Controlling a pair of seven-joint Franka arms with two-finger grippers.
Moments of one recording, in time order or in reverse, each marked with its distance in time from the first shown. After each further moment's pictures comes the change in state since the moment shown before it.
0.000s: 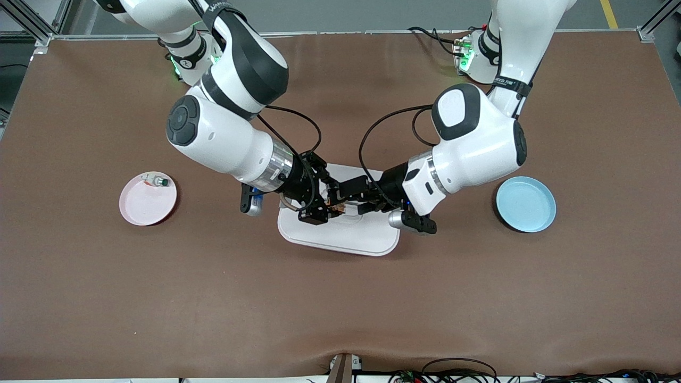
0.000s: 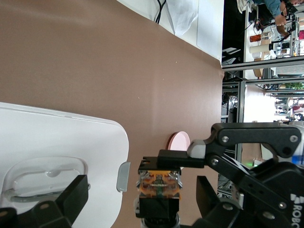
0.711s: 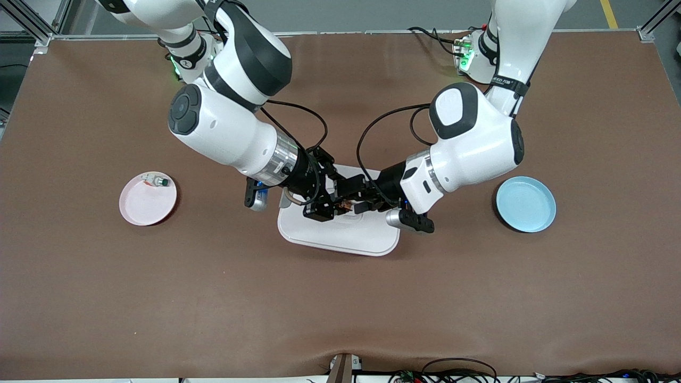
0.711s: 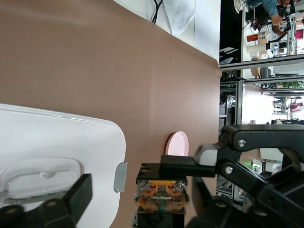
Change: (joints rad) left arm -0.006 0.001 -0.001 0.000 -0.011 0.008 0.028; right arm 0.006 0.000 0.011 0.020 0.000 0.024 0.042
